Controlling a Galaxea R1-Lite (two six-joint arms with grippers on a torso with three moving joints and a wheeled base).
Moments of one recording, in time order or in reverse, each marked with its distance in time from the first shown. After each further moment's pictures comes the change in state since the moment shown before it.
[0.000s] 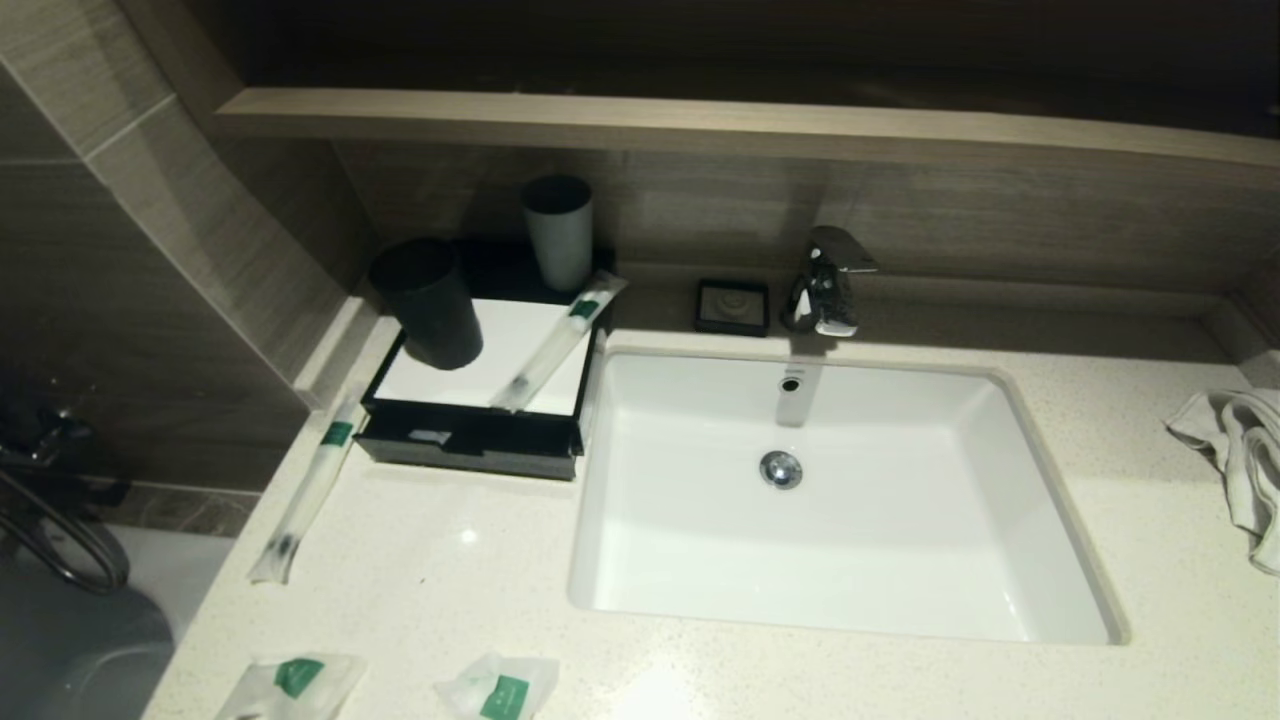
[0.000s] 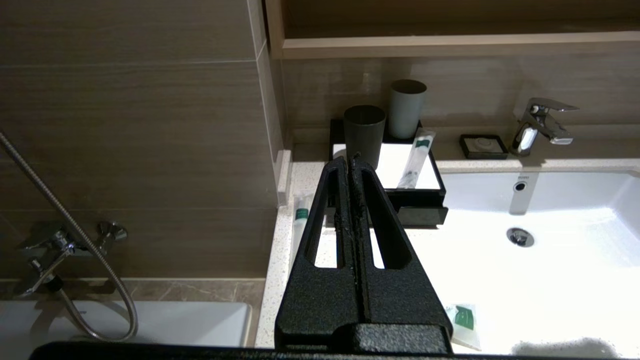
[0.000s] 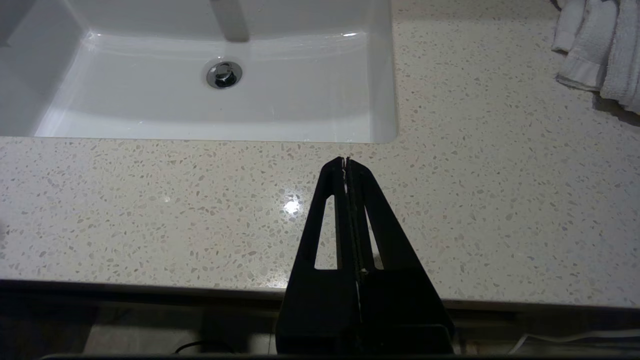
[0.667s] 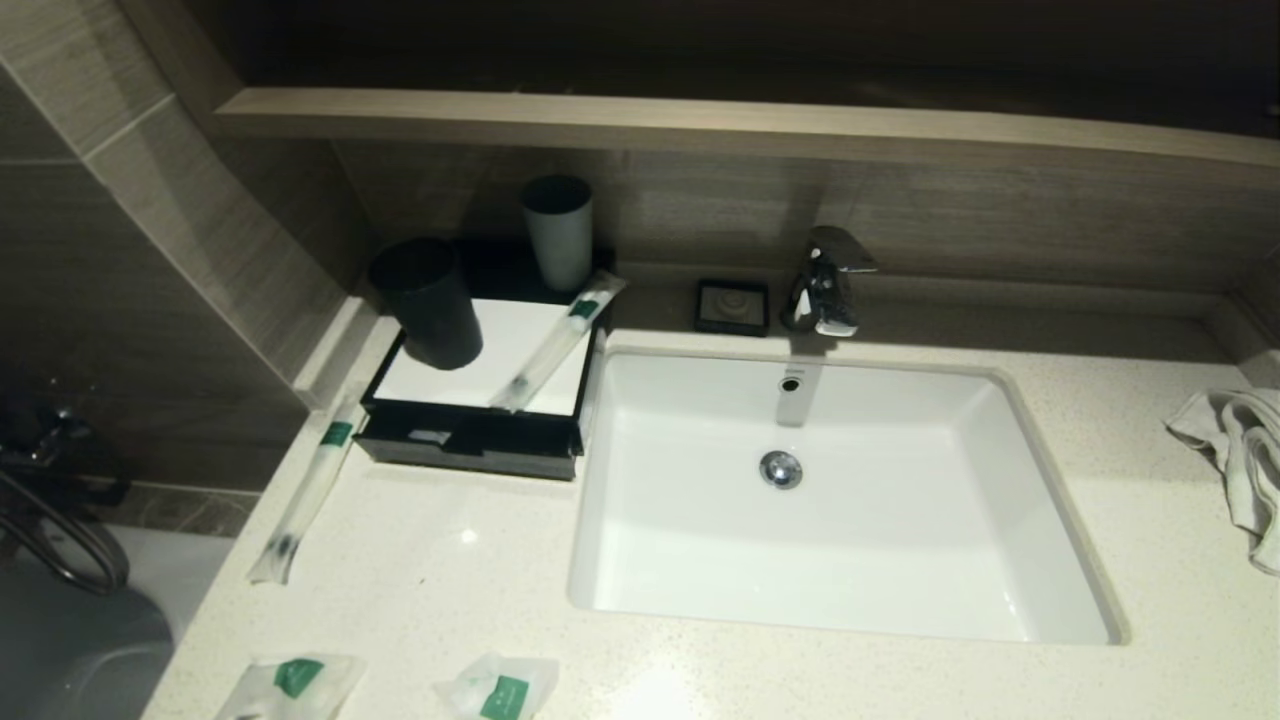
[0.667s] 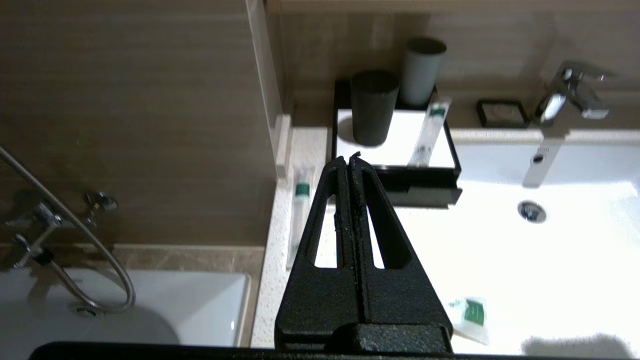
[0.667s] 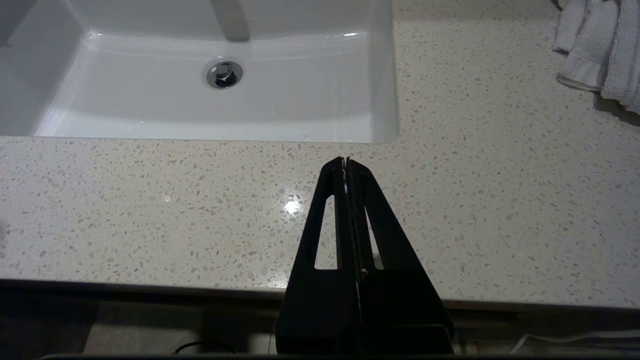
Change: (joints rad) left arm 0.009 0.209 0.042 -0.089 0.000 -0.002; right arm 0.000 0.000 0.000 0.000 0.000 0.000
